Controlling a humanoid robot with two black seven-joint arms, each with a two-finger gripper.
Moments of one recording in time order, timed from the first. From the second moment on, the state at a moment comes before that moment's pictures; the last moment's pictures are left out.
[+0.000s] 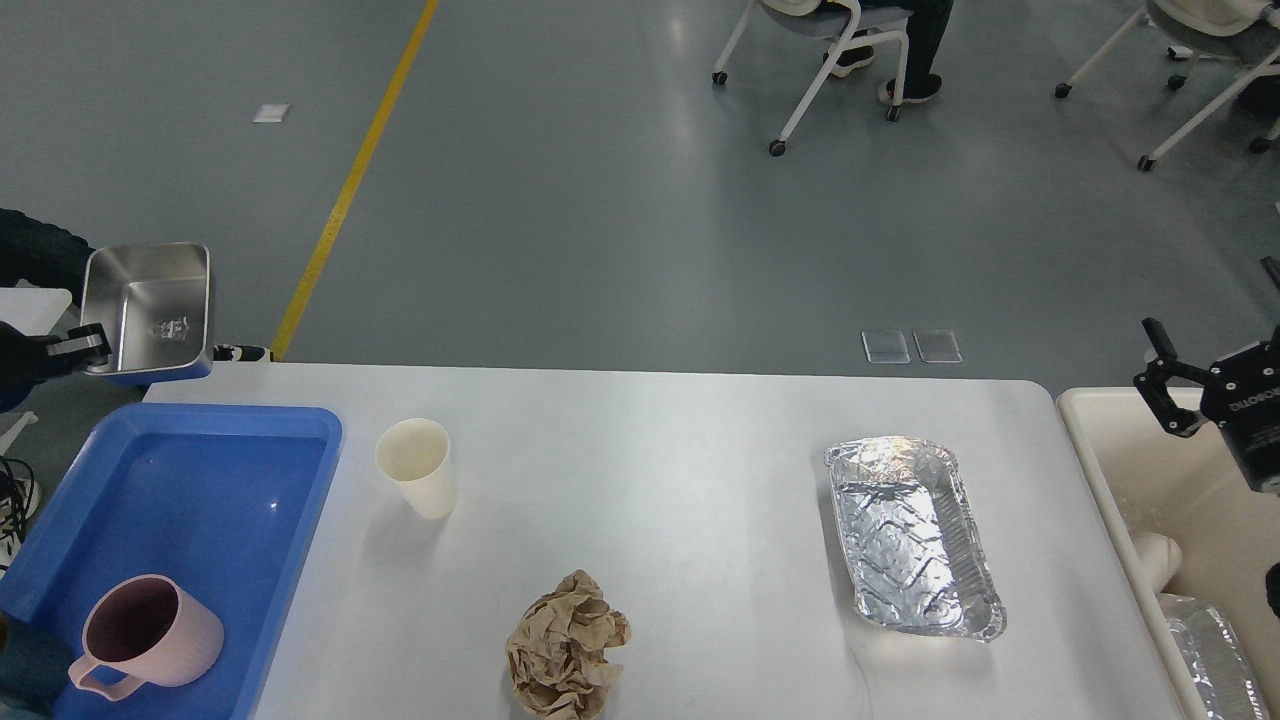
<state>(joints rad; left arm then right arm) -0.81 0.97 -0.40 -0.99 1.17 -0.44 0.17 0.13 -0.59 1.45 1.09 -0.18 0.50 0.27</state>
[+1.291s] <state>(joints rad) -0.69 0.80 -0.58 -0.85 0.83 -0.42 0.09 0.12 -0.59 1.45 1.09 -0.18 0.50 0.27</state>
